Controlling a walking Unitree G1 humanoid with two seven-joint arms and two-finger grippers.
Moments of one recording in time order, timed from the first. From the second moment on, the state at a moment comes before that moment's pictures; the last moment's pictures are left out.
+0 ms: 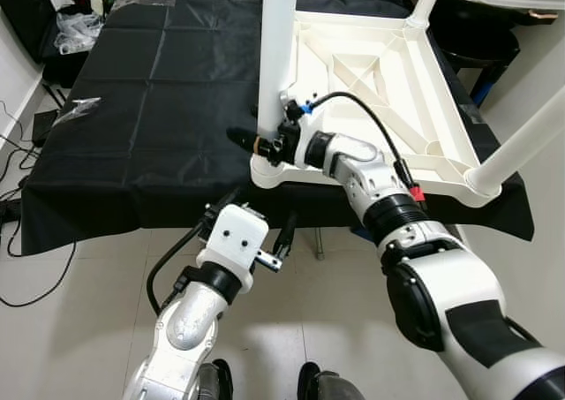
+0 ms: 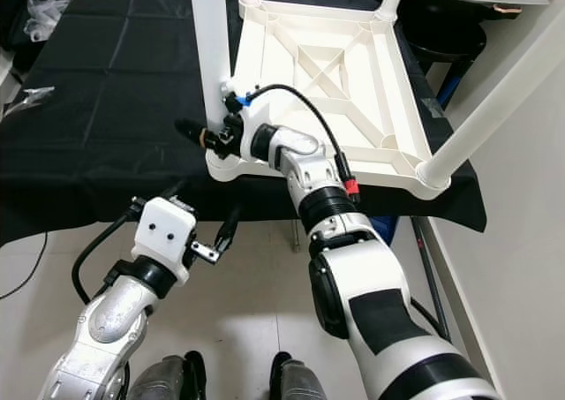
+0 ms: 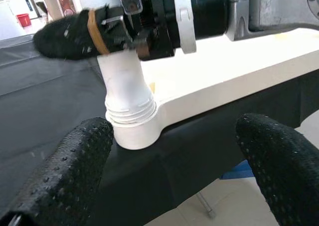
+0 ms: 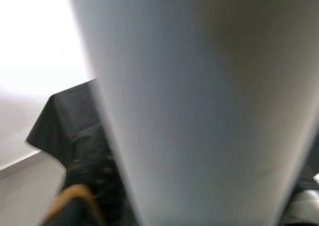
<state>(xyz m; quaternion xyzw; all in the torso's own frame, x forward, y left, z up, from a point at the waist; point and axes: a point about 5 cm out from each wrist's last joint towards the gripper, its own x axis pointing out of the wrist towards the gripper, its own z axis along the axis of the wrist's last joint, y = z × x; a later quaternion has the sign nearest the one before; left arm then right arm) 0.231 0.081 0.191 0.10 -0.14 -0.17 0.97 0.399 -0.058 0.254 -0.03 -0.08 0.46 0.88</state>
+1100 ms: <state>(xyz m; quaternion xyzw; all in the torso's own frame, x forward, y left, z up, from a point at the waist) 0.237 0.083 0.198 0.11 -0.16 -0.16 0.97 0.384 -0.081 0.237 0.10 -0.08 -0.09 0.99</state>
